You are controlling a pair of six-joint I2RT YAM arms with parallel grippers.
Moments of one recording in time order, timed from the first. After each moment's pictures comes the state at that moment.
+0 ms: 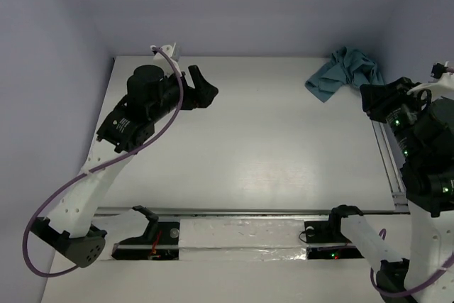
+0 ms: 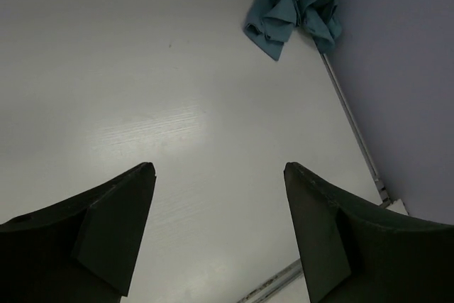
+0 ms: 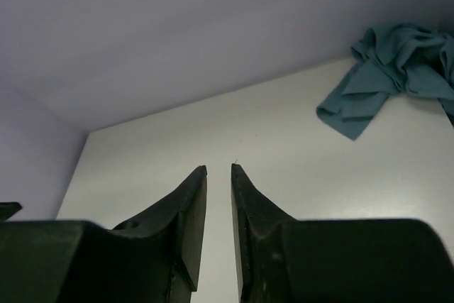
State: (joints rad) left arm -0.54 1.12 1.39 -0.57 0.05 -0.51; right arm 0.08 0.80 1.54 -0.74 0.01 0.44
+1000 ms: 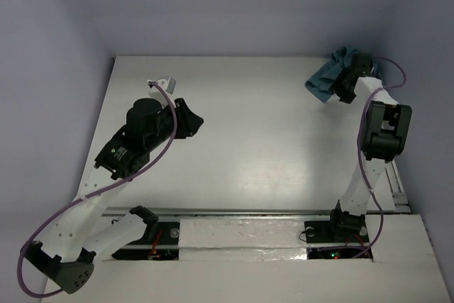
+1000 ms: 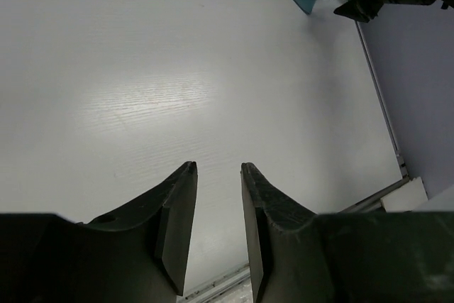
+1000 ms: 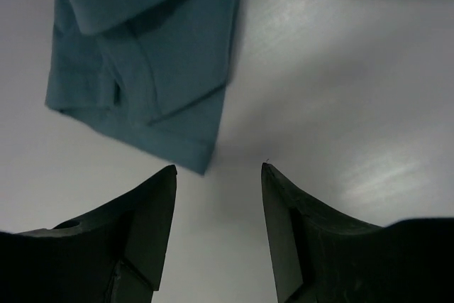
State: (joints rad) left arm -0.55 0.89 1.08 -0.56 0.03 -0.55; right arm -0.20 2.06 1.63 -0.48 0.05 0.46
